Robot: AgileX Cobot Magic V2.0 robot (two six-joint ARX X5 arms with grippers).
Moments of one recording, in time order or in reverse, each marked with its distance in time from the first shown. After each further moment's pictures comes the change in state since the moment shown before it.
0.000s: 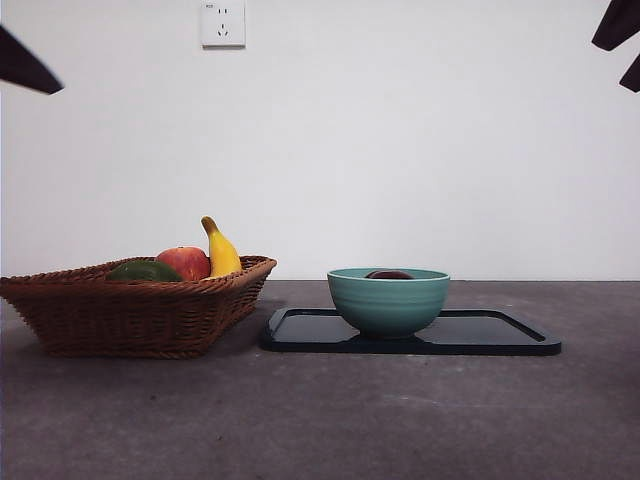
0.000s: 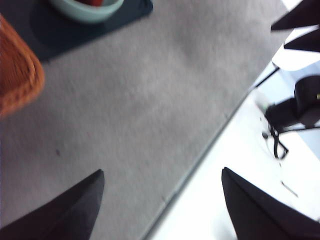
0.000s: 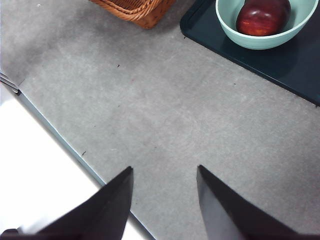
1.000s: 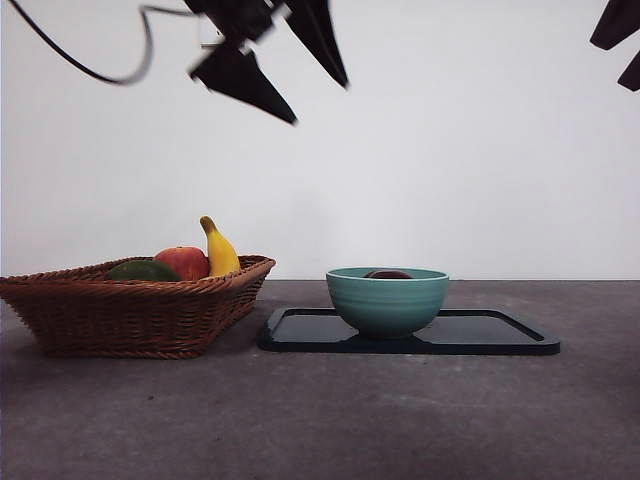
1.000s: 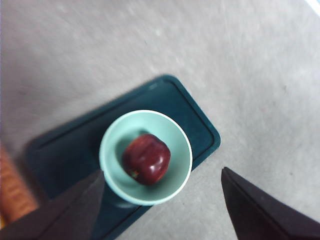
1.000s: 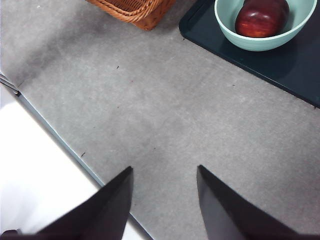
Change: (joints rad) left arm -0.237 0.817 0.764 0.204 -0.386 -0.212; right arm 0.000 0.000 0.000 0.004 0.000 0.000
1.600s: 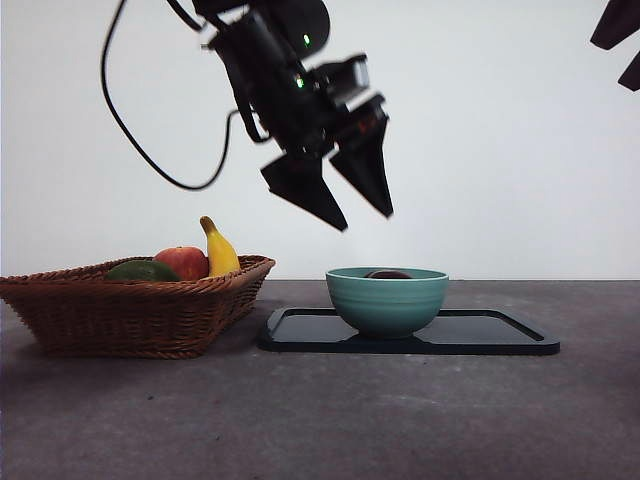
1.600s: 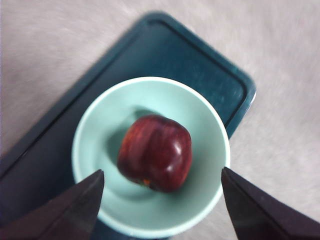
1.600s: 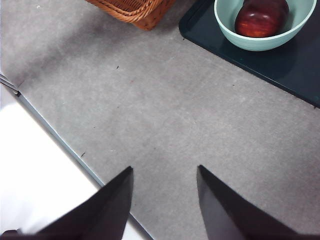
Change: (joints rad) left arm -0.058 0.273 0.068 0.016 -0.007 0.335; right arm 0.000 0.000 0.000 0.000 0.000 0.000
